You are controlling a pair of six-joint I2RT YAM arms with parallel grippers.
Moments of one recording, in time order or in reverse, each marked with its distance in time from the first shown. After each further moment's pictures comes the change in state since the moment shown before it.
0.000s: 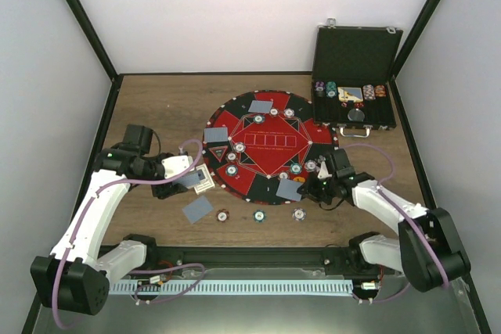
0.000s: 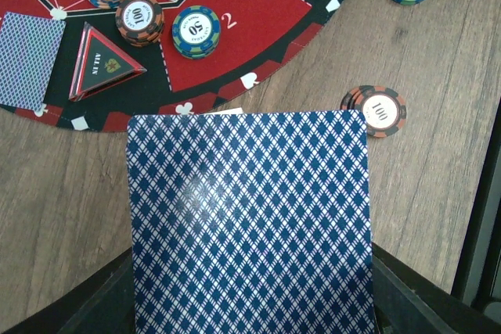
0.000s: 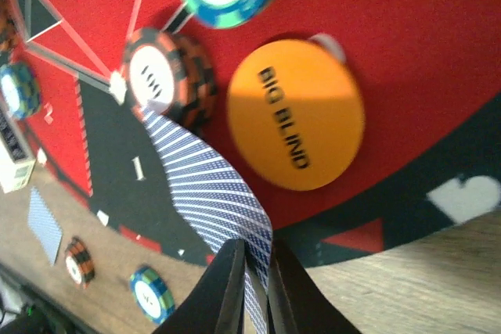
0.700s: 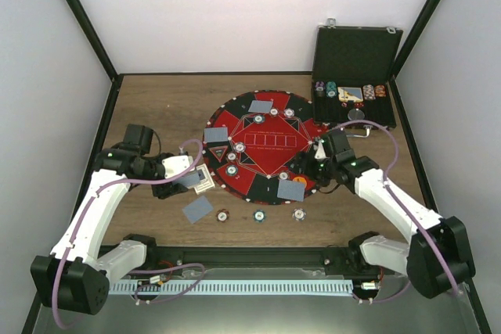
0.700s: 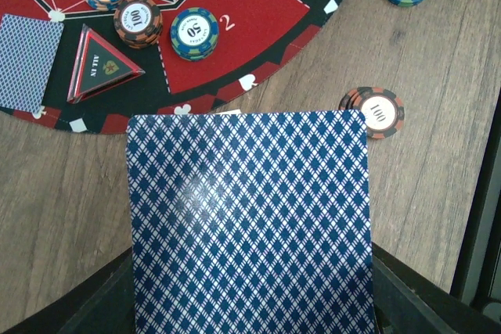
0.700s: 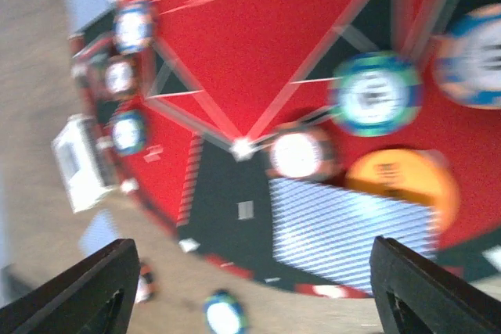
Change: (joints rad) left arm -0.002 0.002 0.000 0.000 0.002 0.000; right arm 0.036 -0.012 0.240 -0.185 0.158 -0.052
